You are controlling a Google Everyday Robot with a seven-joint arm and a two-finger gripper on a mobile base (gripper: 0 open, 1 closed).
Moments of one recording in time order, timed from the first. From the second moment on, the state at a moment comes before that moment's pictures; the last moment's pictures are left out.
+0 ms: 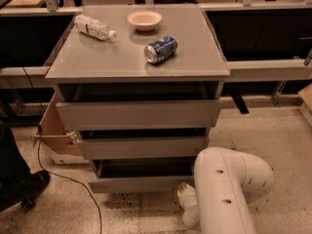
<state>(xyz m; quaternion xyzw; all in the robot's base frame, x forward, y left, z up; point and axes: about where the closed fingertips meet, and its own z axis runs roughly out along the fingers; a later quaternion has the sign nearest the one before) 0.604 -0.148 0.179 0.81 0.37 0.43 0.13</state>
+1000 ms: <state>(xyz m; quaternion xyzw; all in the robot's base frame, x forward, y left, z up) 0.634 -0.112 0.181 0.80 0.37 0.46 0.12</state>
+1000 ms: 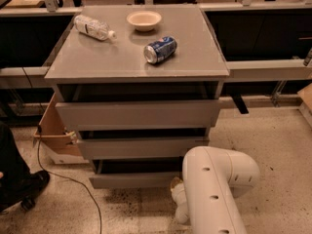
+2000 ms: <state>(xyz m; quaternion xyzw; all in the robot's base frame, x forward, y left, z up) 0.664 -0.080 0.192 0.77 0.35 0.52 0.11</state>
